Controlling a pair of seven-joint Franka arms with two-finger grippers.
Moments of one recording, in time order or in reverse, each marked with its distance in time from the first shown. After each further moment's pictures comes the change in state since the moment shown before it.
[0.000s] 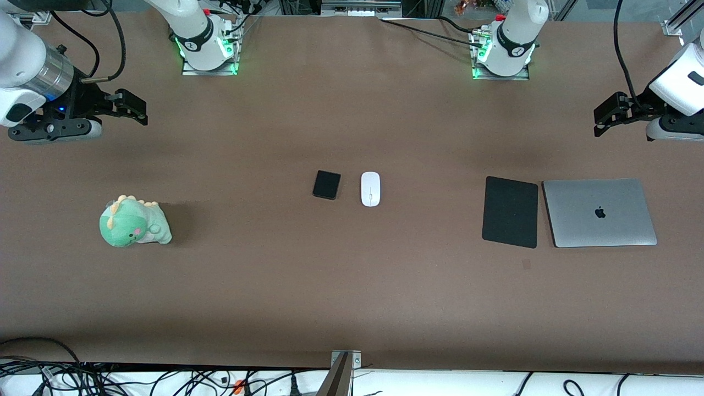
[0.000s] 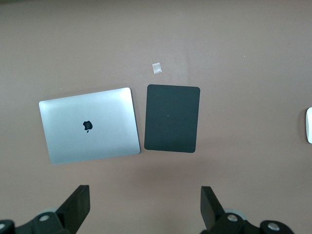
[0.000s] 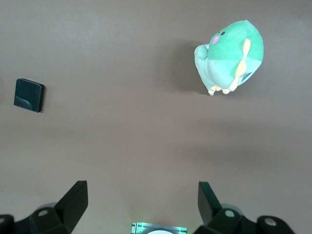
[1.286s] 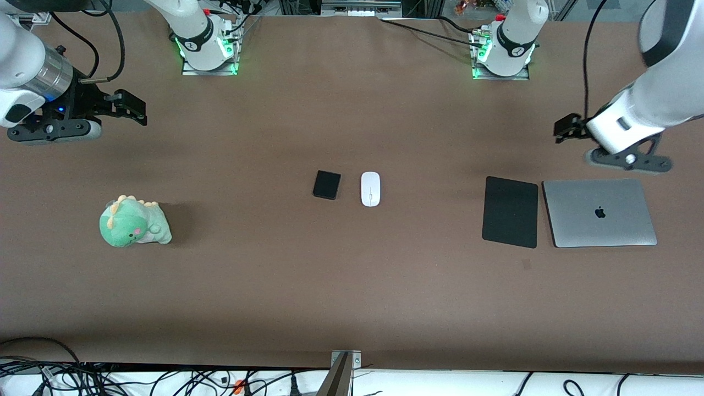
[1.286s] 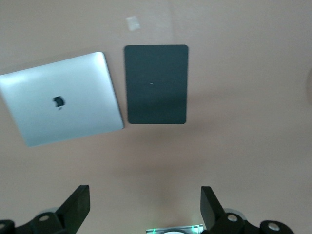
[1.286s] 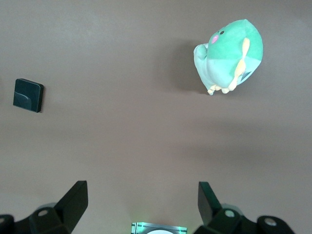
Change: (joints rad) left arm -0.010 0.137 -0.067 -0.028 -0.018 -0.052 -0.001; right arm -0.002 0.001 -0.001 0.000 0.000 -0.001 0.000
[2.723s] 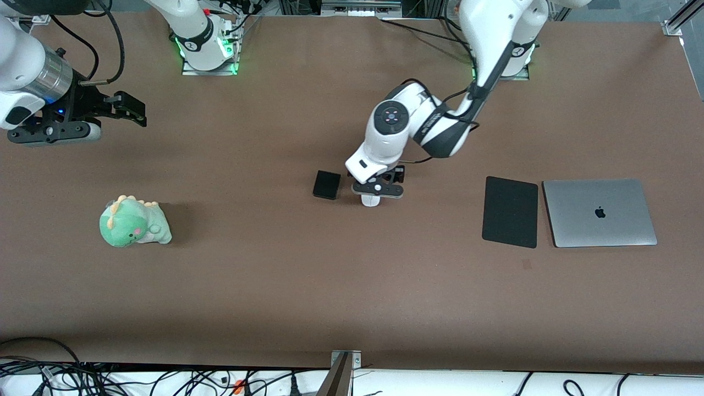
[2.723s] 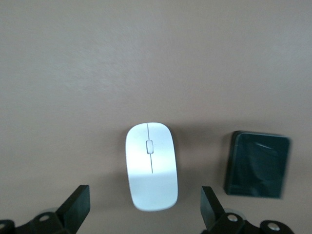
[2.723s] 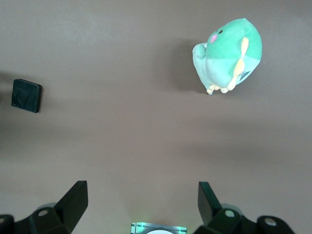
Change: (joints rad) left arm -0.534 0.537 -0.098 -0.008 0.048 0.769 -0.743; right arm -0.003 0.005 -0.002 0.000 -0.001 0.003 0.000
